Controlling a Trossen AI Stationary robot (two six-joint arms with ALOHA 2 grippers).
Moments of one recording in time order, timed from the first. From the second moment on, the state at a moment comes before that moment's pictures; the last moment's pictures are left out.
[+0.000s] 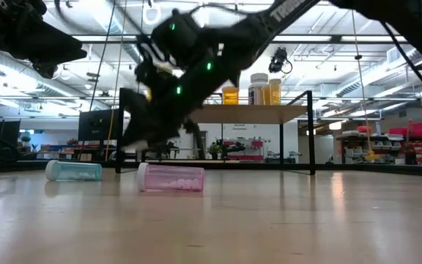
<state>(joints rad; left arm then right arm) -0.48 0.12 0.22 -0.22 -0.70 -0.25 -0.01 2.27 1.61 0.02 0.23 0.18</state>
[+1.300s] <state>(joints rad) -0.48 0.12 0.22 -0.22 -0.70 -0.25 -0.22 2.01 1.62 0.14 0.23 0.06</state>
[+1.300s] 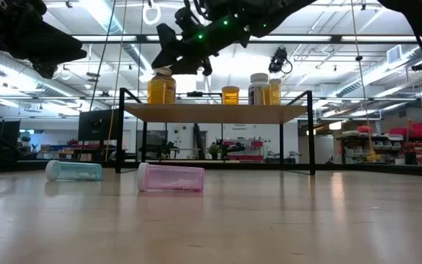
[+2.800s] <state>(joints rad) -0.47 0.12 0.22 -0.19 -0.71 -0.22 -0.23 2.09 1.71 0.11 0.07 0.01</state>
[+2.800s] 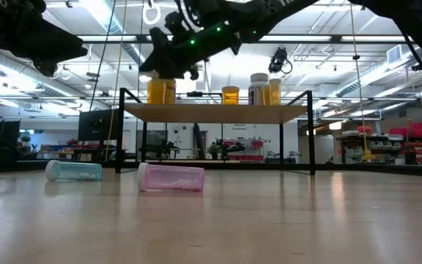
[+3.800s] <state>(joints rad) -0.47 0.12 0.22 -0.23 -0.71 -0.26 -0.25 2.09 1.71 0.07 0.16 -0.02</state>
